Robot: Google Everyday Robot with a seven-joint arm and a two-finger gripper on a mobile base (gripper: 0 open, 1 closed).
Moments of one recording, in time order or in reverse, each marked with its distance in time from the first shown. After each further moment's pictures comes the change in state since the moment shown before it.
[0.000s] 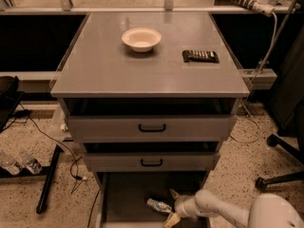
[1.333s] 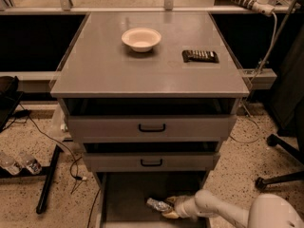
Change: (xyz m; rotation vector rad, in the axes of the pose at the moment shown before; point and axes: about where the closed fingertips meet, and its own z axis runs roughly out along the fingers) arm 0.000 0.000 0.000 -0.001 0.000 0.000
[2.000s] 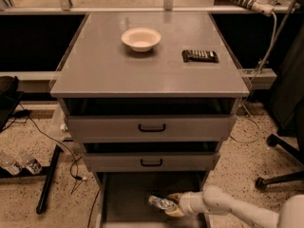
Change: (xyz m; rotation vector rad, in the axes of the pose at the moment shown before) arm -0.053 0.009 -0.074 0.010 -0.023 -0.066
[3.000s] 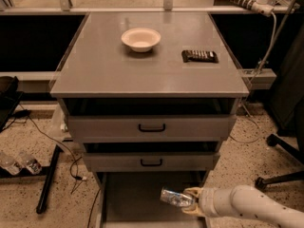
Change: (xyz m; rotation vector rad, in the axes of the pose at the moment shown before) arm -0.104 0.035 -0.190 0.111 0.081 -0.105
